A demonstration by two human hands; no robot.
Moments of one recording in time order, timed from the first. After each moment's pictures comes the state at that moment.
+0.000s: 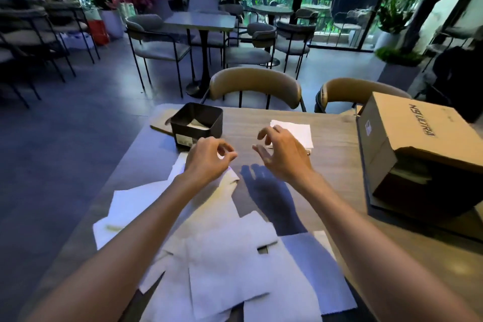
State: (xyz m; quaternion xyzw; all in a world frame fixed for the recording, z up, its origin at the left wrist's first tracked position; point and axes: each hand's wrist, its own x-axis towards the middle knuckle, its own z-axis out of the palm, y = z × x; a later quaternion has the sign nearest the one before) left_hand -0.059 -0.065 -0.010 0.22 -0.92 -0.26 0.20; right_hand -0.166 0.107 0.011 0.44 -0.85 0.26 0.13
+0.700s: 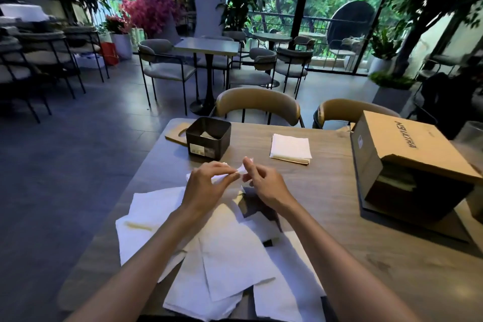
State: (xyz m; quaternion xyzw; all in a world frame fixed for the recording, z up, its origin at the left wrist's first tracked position) left_hand 0.018 -0.040 -0.024 0.14 -0.85 -0.39 0.34; right_hand -0.086 0.103 -0.005 0.31 -0.79 0.51 -0.14
